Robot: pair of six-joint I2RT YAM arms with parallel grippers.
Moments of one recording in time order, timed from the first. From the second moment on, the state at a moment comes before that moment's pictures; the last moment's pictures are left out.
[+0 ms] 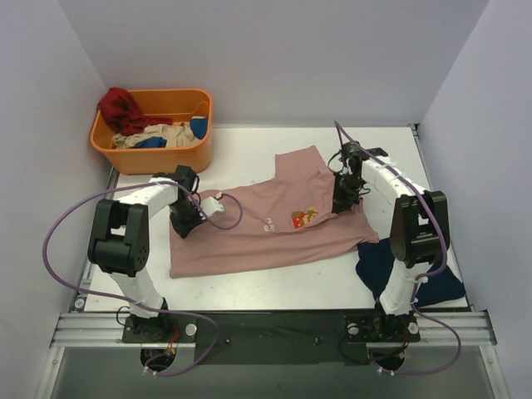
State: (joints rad) left arm -0.19 1.78 1.13 -0.90 0.10 0.97; right arm 0.20 1.85 1.36 -0.90 -0.11 0.37
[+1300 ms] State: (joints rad) left arm -0.19 1.82 1.15 -0.99 -0.29 0.61; right arm 0.34 2.19 1.83 -0.74 -0.23 0.30
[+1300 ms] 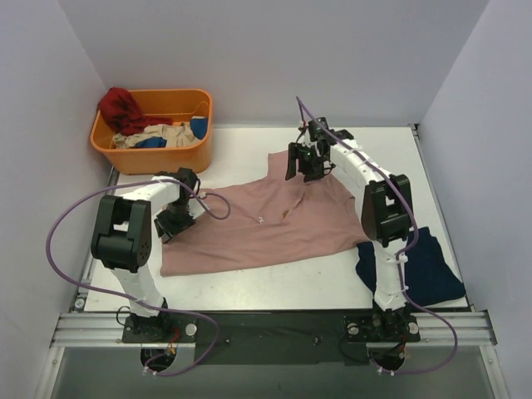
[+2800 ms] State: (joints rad) left arm 0.17 2.01 1.47 -0.45 0.15 -0.12; right arm 0.20 2.69 2.35 -0.45 -0.13 0.99
